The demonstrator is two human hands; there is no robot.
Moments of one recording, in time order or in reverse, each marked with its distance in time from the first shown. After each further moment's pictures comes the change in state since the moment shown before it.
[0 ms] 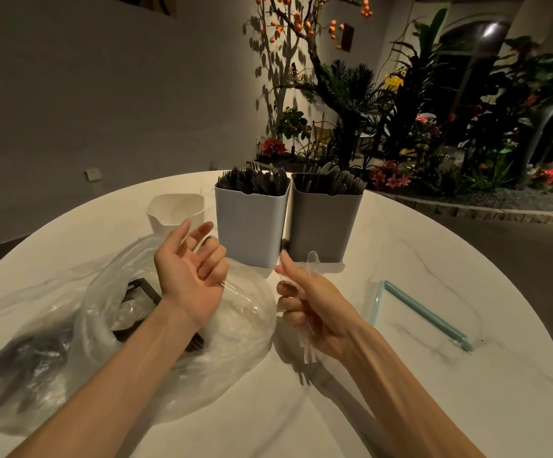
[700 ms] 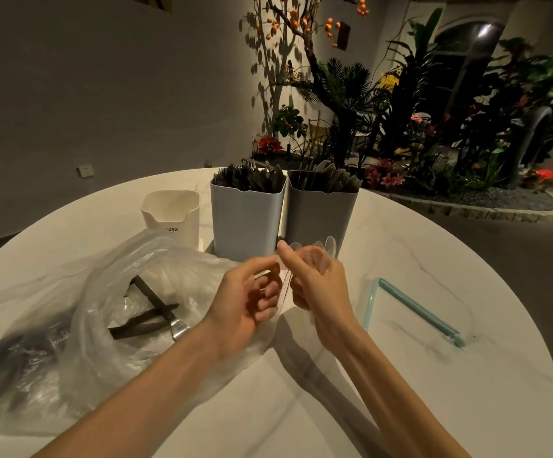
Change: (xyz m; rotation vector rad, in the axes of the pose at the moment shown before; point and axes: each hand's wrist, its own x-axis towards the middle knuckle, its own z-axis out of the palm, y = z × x) left_hand -0.029 -0.051 0.012 0.487 -0.169 -0.348; right_hand 0.000 0.003 0.003 -0.231 0.238 -0.501
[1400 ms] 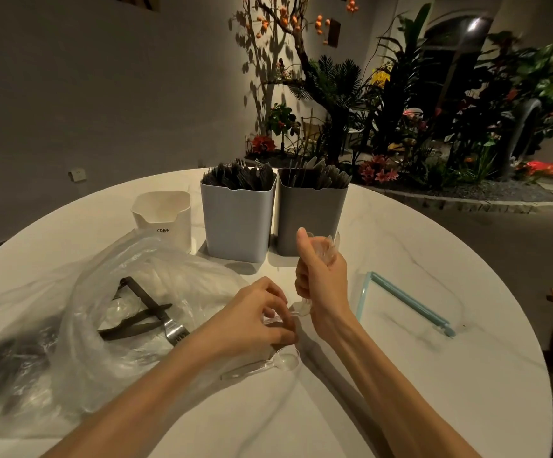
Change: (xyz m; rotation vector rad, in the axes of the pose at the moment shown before) left_hand 0.011 -0.022 -0.021 1.231 -0.173 0.301; right_hand 0.011 0.008 -0.008 0.050 0.176 -0.029
